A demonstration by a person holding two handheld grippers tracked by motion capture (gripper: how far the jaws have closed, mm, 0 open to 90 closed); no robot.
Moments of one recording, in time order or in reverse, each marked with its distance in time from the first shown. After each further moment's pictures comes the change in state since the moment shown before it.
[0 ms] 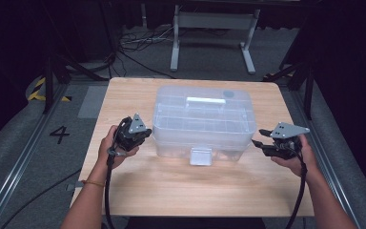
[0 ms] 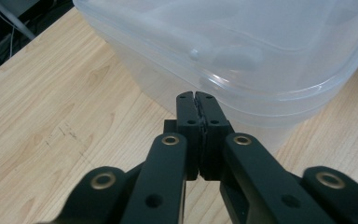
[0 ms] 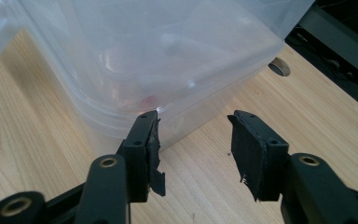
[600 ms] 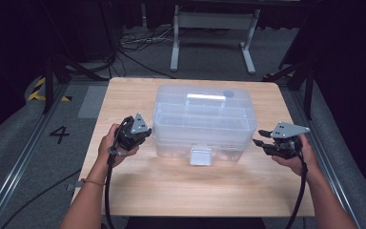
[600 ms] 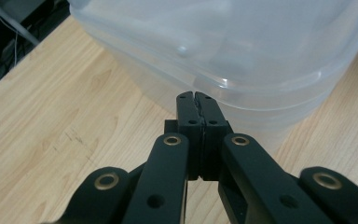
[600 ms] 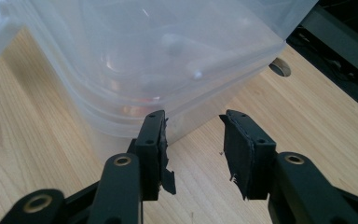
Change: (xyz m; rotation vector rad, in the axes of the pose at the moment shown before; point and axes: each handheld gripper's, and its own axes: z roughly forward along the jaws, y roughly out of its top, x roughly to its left) left arm -0.002 0.005 -0.001 0.030 -0.005 0.059; right arm -0.001 0.001 -0.001 0.008 0.009 -0.012
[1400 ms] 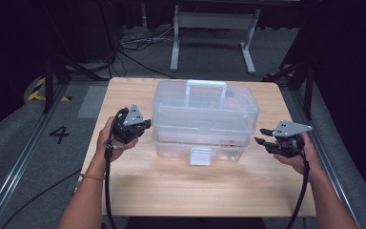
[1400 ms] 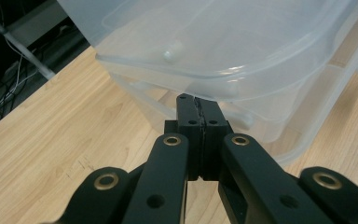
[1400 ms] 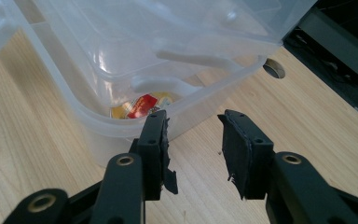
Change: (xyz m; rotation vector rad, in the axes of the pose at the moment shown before) left arm 0.012 0.017 -0.021 -0.112 -0.010 -0.030; right arm -0.005 0.003 -0.004 -0.008 -0.010 -0.013
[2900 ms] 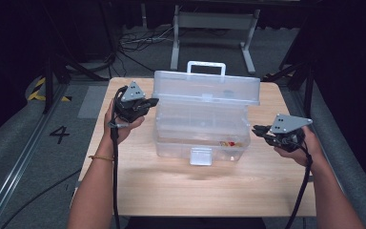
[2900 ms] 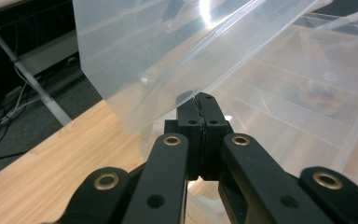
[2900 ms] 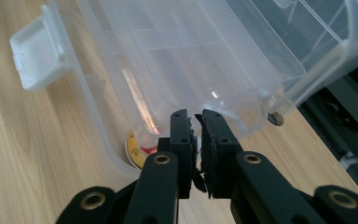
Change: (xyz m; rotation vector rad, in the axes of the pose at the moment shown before) left arm 0.031 0.042 0.003 -0.169 -0.004 -0.087; right arm 0.005 0.043 -0.019 -0.028 0.049 -0.169
